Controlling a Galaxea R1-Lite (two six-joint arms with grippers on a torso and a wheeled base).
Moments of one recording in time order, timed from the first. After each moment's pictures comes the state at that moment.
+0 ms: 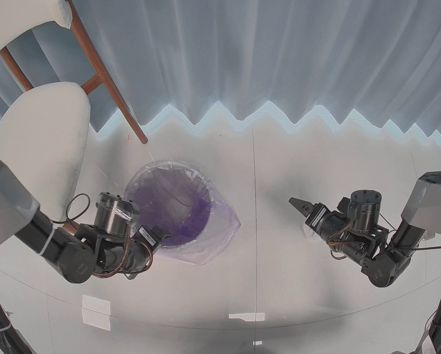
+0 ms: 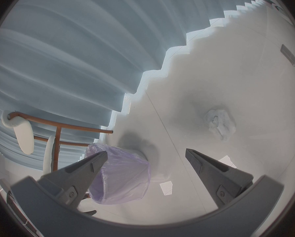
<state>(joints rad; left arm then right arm) -0.42 1.94 -0.69 -0.49 0.04 -1.14 0.42 2.13 -0.60 -1.24 -0.01 0.83</state>
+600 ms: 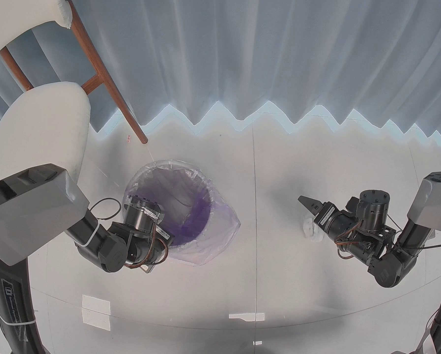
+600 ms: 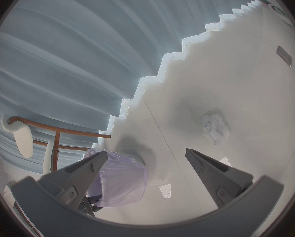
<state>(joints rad) -0.41 2.21 -0.91 -0.49 0.12 -1.25 0.38 2.11 -0.56 -1.27 -0.02 0.83</state>
